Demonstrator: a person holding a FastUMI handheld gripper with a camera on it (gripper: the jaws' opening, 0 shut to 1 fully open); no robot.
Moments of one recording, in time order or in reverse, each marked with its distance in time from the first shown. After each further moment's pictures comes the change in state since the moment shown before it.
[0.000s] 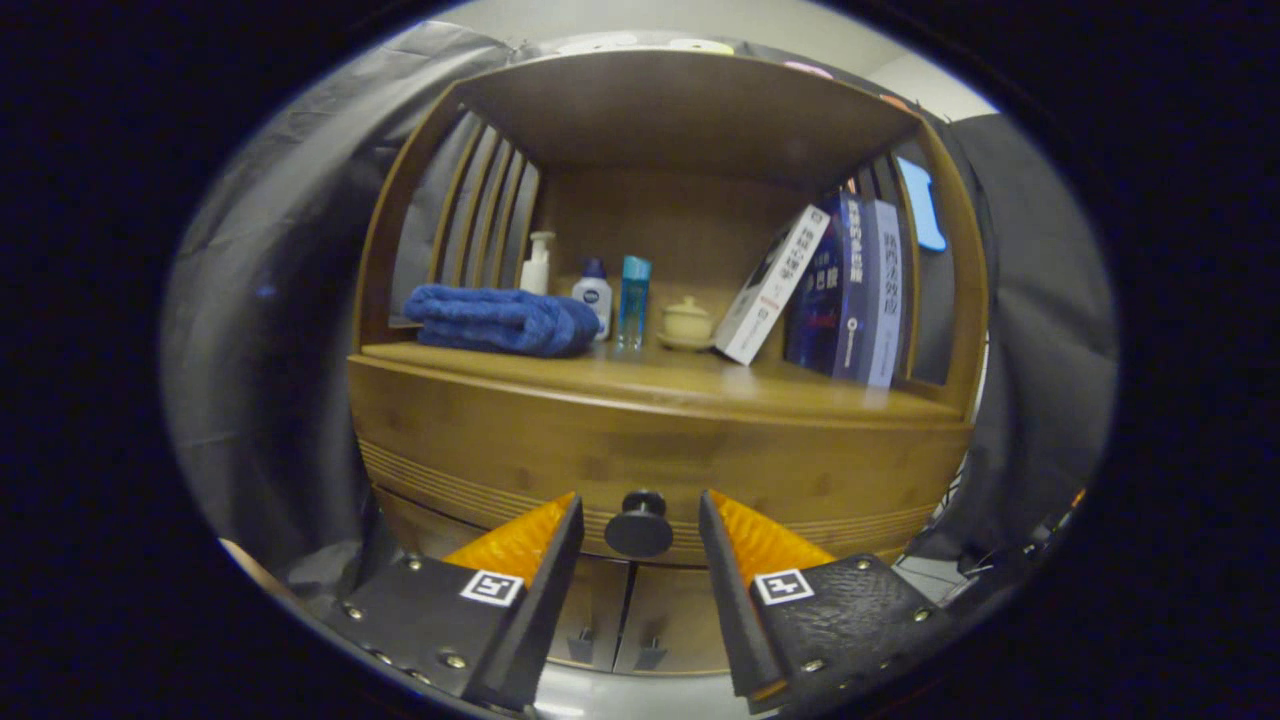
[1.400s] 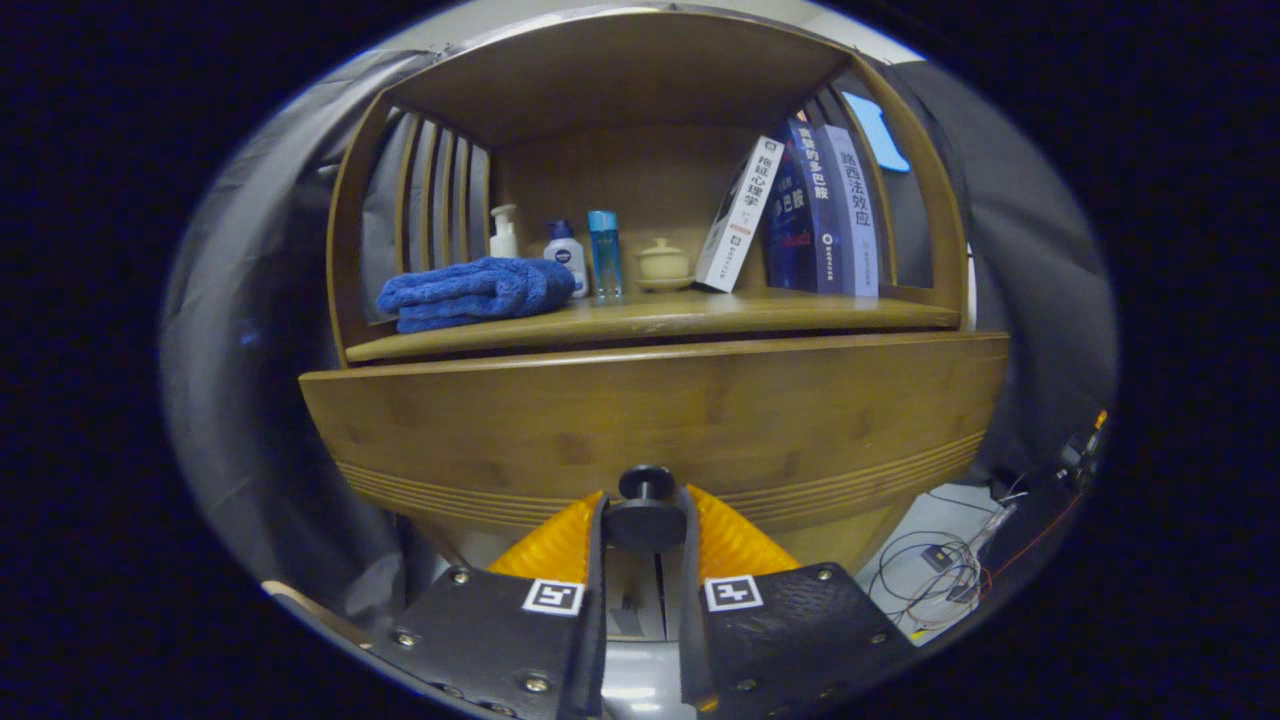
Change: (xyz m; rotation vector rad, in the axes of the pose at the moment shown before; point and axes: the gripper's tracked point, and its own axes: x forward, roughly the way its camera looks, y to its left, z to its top) arm -0.034 -0.001 -0.027 0.146 0.097 -0.011
